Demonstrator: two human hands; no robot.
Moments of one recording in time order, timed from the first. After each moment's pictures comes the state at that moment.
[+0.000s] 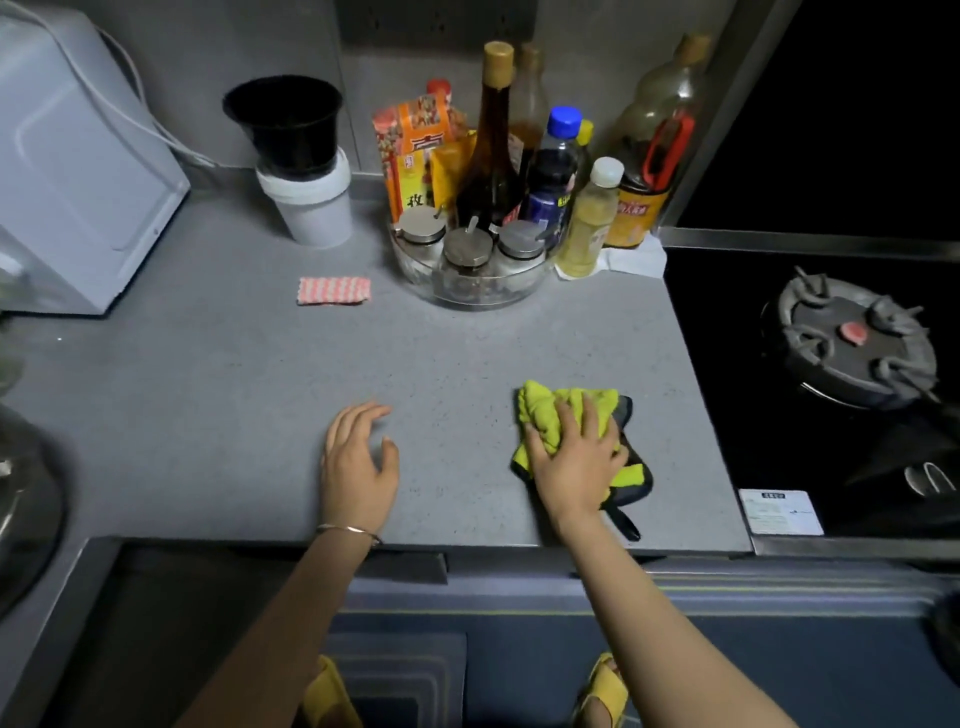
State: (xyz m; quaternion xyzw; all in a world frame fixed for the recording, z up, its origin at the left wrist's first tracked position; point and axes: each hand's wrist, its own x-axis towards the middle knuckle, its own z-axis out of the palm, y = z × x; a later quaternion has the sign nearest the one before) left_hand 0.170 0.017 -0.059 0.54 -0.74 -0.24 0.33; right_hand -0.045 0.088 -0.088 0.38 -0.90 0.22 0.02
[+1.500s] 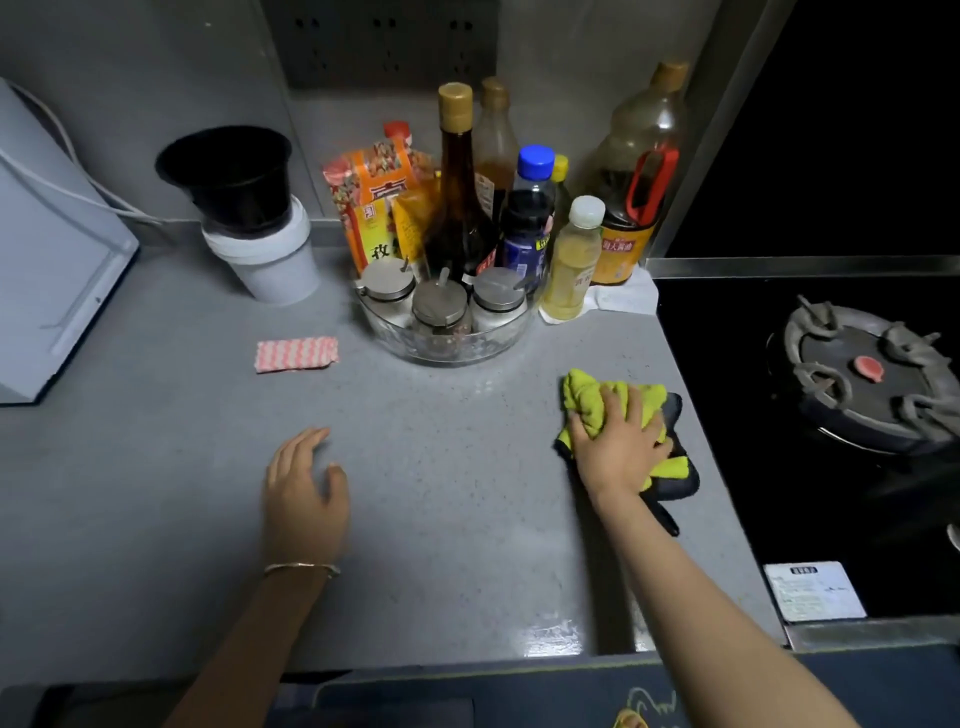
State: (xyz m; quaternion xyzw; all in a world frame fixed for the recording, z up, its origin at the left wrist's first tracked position) left_hand 0.153 -0.061 -0.070 0.57 -0.72 -0.20 0.33; right_hand -0.153 0.023 -0.086 0.30 -0.94 0.18 -0.05
